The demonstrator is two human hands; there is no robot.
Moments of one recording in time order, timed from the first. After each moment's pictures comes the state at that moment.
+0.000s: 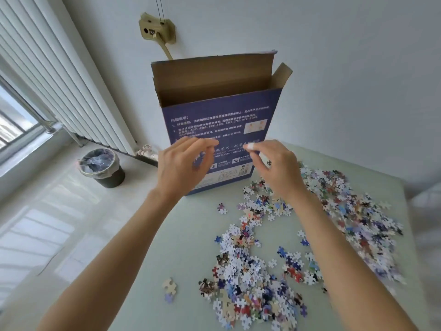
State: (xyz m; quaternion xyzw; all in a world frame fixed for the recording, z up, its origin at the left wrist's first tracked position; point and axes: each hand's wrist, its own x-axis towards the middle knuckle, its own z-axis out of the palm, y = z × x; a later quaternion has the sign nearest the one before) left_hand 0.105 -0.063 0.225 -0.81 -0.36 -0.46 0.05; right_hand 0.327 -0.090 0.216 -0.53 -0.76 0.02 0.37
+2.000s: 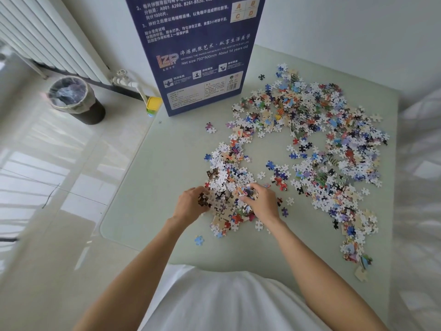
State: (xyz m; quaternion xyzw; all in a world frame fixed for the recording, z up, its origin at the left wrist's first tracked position) left_hand 0.100 -0.261 -0.003 -0.69 -0.59 0.00 -0.41; right_hand 0.308 -0.308 0.009 -0.79 -0.48 0.34 0.15
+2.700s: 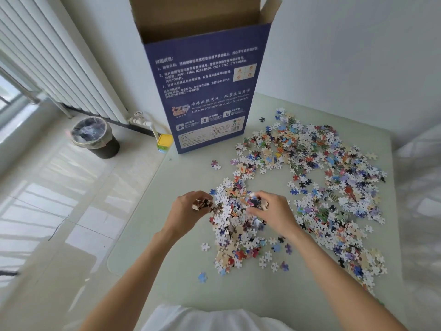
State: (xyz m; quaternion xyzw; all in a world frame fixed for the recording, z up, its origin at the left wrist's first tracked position) left_hand 0.090 -0.220 0.092 -0.73 -0.54 -0.17 -0.38; right_hand 0.325 -0.267 0.122 -0.70 -0.58 0.37 0.18
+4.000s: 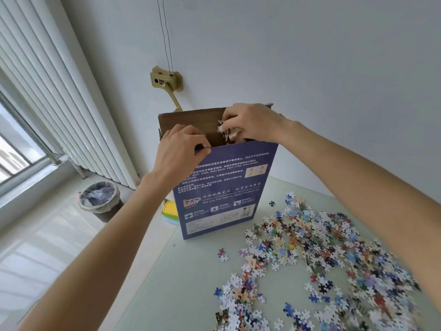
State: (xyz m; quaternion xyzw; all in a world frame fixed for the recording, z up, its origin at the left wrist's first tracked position) left_hand 0.105 0.028 0.292 -0.82 -0.50 -0.28 0.03; right_hand 0.317 0.076 0.340 -0.36 -0.93 -0.08 0.07
